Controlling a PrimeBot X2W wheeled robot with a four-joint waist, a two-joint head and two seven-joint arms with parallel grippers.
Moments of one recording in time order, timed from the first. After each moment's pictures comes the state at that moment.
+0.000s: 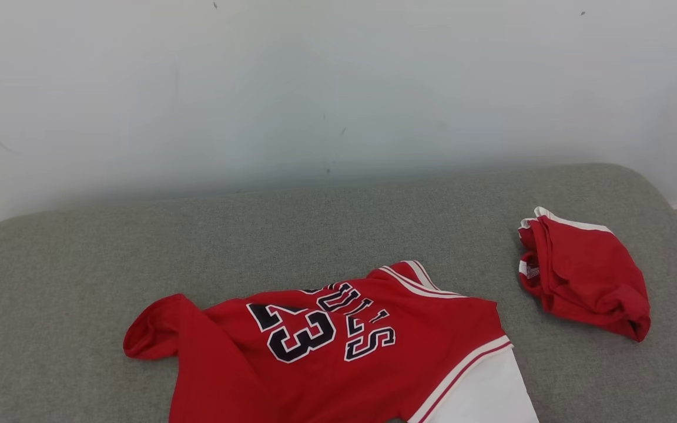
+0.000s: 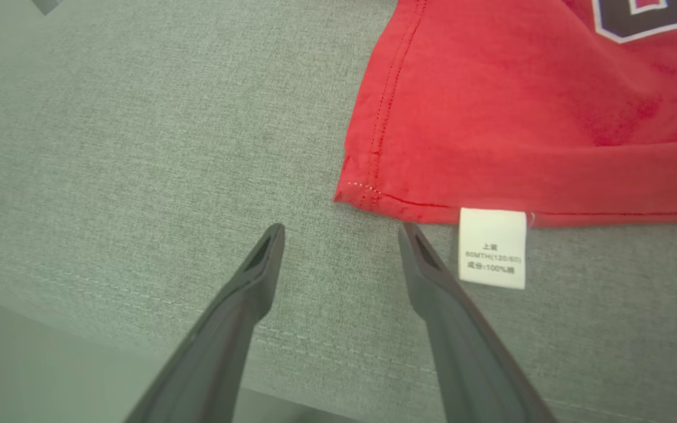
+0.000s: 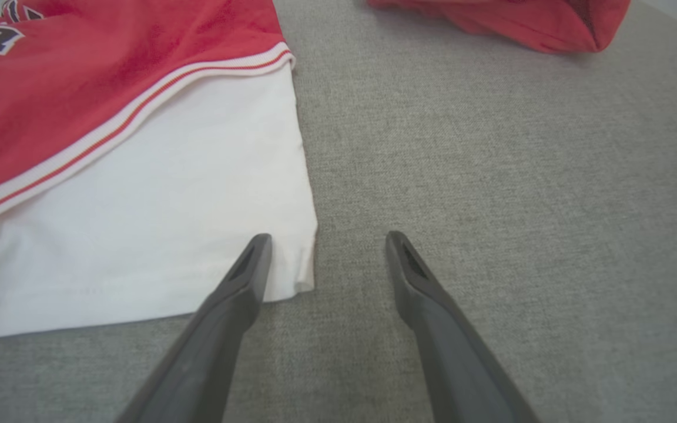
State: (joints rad) left arm 0.29 0.14 -0.32 0.17 -0.35 0.51 0.00; right arm -0.02 -0.10 0.02 0.75 0.14 0.13 -0.26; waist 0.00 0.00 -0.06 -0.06
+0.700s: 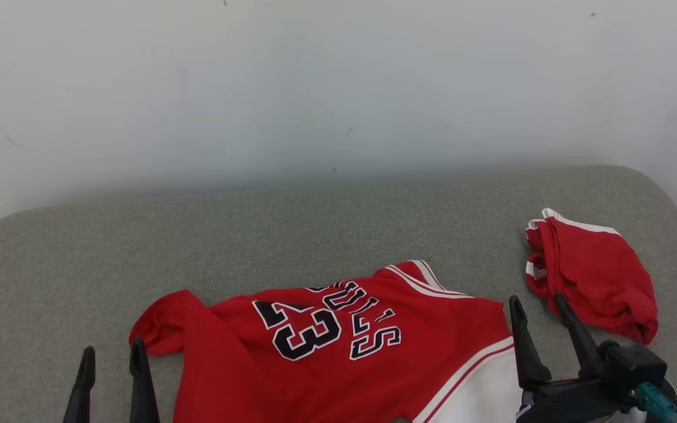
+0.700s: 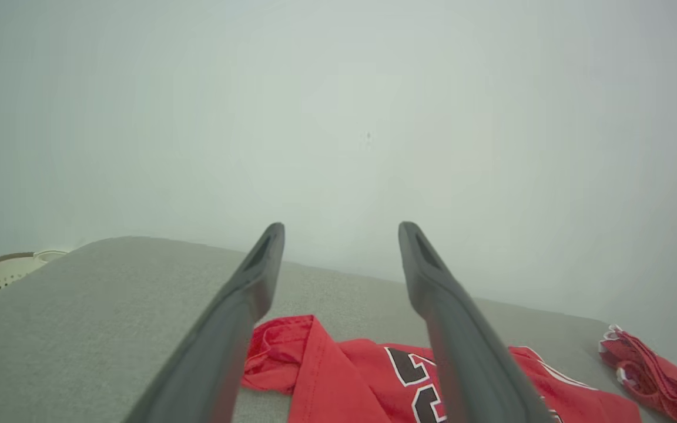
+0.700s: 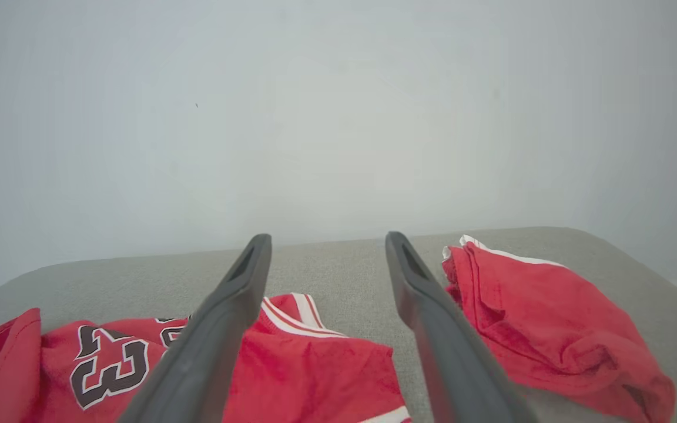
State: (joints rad) left arm 0.16 0.20 -0.12 -0.17 -0.46 0.11 -0.26; right arm -0.04 -0.06 0.03 0.13 0.16 0.13 -0.13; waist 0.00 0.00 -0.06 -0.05
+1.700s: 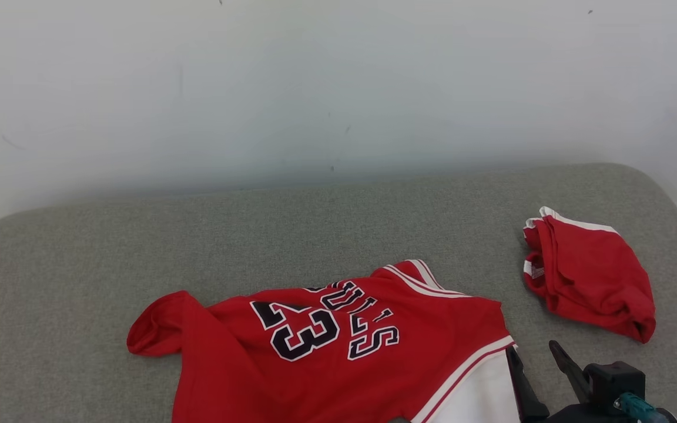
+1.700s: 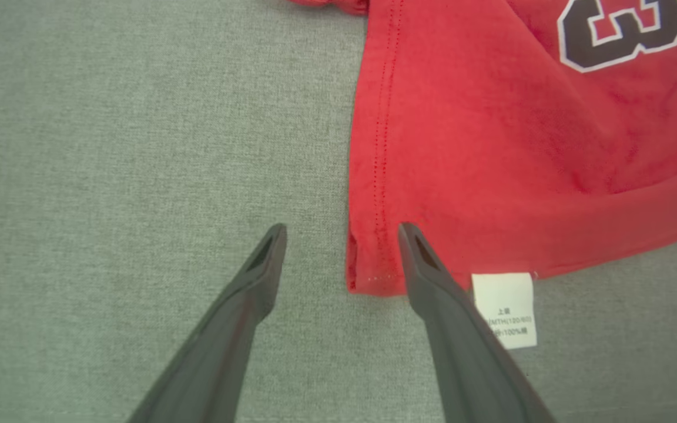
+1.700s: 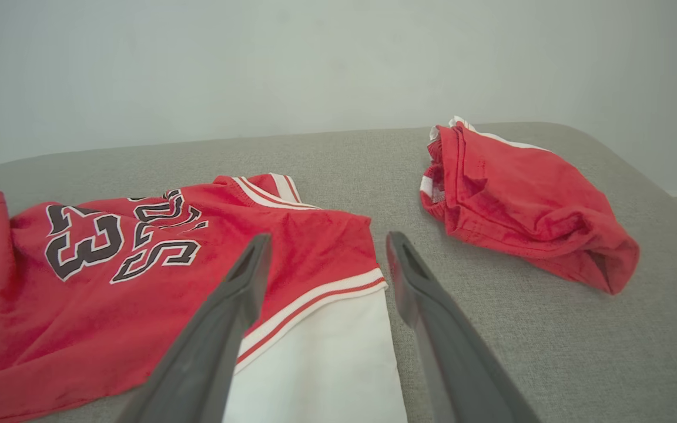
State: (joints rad) left arm 0.18 0.25 -0.16 0.14 -0.41 0.09 0.25; right arm 0.08 -0.05 0.01 0.07 0.11 0.13 0.10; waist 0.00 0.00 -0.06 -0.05
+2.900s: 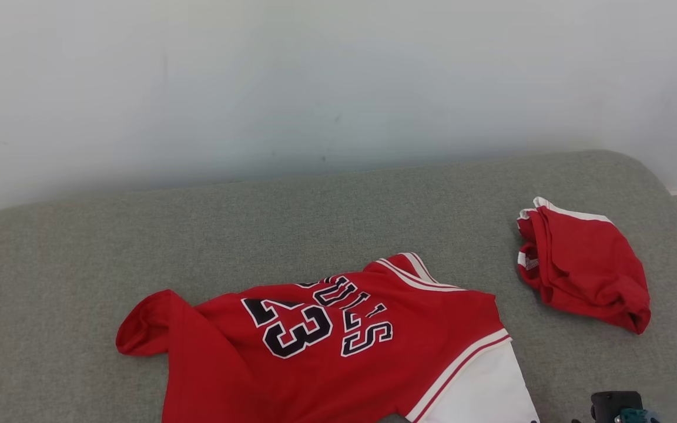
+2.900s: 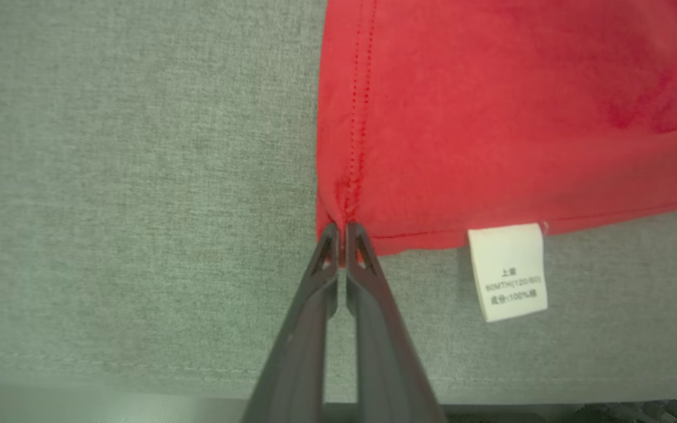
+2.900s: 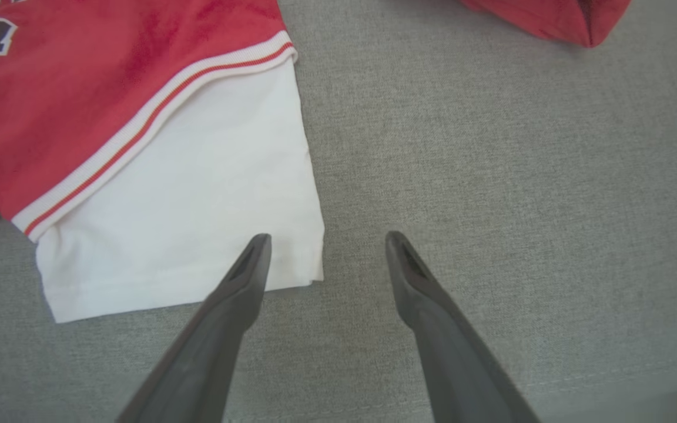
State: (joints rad) left arm 0.18 0.23 -0.21 0.15 -0.41 0.19 0.40; right arm 0.15 -0.05 -0.08 0.10 0.10 0.13 0.46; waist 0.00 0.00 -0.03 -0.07
